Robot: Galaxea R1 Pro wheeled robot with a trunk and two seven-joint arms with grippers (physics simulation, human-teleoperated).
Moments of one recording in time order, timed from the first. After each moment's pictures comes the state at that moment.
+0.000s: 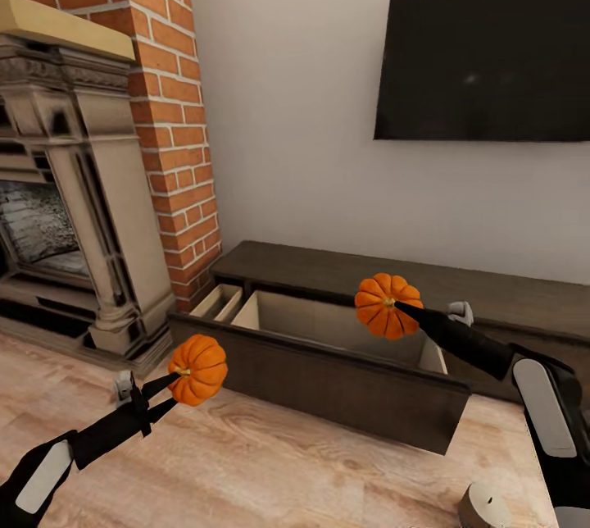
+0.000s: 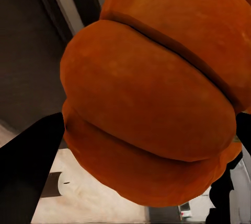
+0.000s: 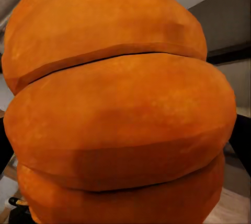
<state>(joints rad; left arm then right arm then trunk) -0.39 0.32 0.15 -0.74 0.88 0.86 -0.96 -0.44 -0.21 -0.25 -1.45 -0.78 0.91 0.49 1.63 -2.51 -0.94</state>
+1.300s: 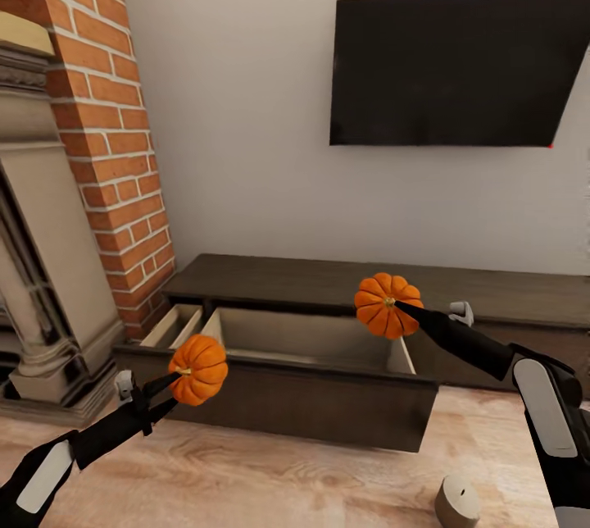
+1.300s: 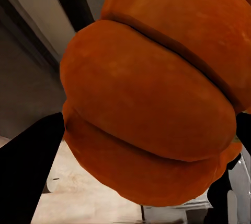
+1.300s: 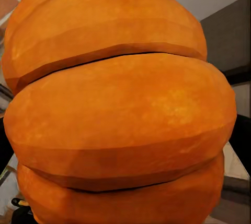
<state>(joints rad) -0.39 0.32 0.16 -0.74 0.88 0.86 -0.96 -0.44 -0.21 -0.26 -1.45 -0.79 0.91 0.49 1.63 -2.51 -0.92</state>
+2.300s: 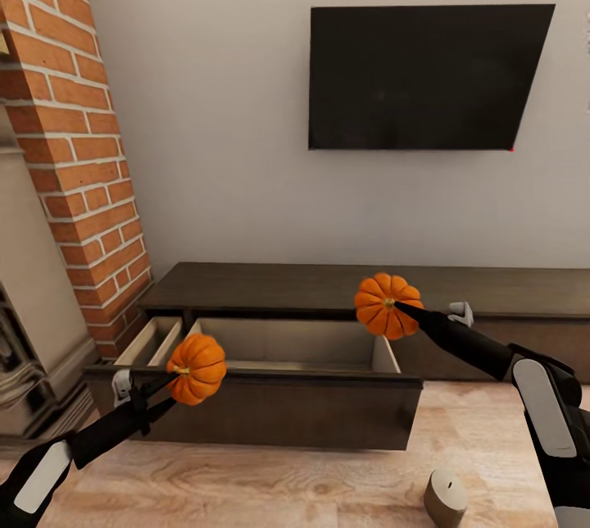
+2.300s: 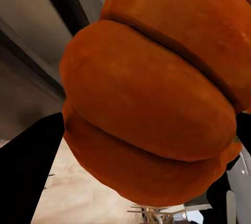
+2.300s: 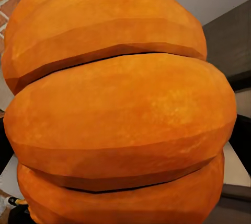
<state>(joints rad) -0.39 0.32 0.16 -0.74 0.89 0.86 -0.96 -0.44 -0.21 -0.25 -1.45 -0.78 0.91 0.49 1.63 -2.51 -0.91</state>
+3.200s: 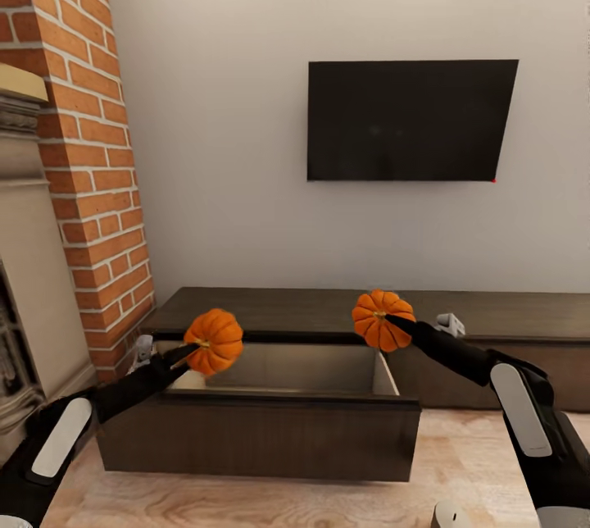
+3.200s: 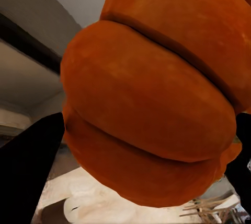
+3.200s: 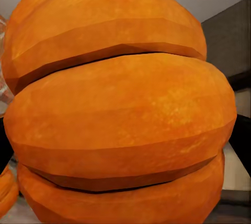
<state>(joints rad) -0.42 0.27 0.15 -1.02 0.89 0.86 -0.69 -0.44 -0.19 -0.19 -1.38 -0.78 0.84 0.28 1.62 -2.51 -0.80</state>
